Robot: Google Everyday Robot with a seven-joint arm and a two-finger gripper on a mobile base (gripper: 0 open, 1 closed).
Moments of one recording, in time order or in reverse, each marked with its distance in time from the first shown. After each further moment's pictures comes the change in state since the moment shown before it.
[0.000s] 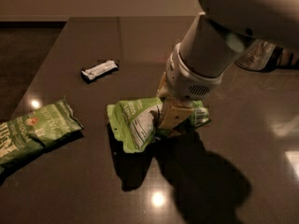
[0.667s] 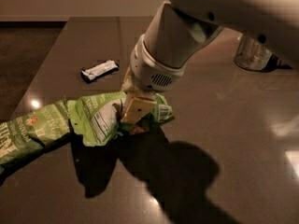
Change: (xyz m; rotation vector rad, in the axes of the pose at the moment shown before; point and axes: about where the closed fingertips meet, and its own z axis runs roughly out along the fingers) arm -0.074 -0.007 0.011 -0.057 -0.154 -0.023
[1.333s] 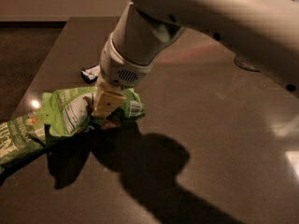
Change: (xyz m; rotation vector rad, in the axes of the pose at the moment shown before) arm -0.051 -0.024 0.030 0.011 -0.071 0.021
